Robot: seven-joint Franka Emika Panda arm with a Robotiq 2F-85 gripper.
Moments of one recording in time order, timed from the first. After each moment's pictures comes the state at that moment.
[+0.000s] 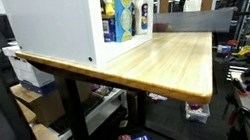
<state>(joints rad) -0.11 -0.68 -0.03 -2.56 -0.32 2.15 0.10</state>
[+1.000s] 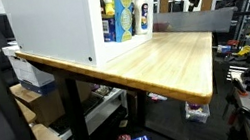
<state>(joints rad) -0.18 -0.65 -0.20 -2.60 -0.34 2.20 -0.05</state>
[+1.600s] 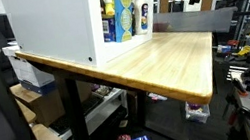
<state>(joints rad) -0.16 -0.67 -0.20 -2.53 -0.21 2.07 -0.06</state>
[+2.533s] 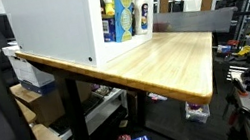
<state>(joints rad) -0.16 -0.68 -0.21 -2.47 -0.11 2.01 -0.06</state>
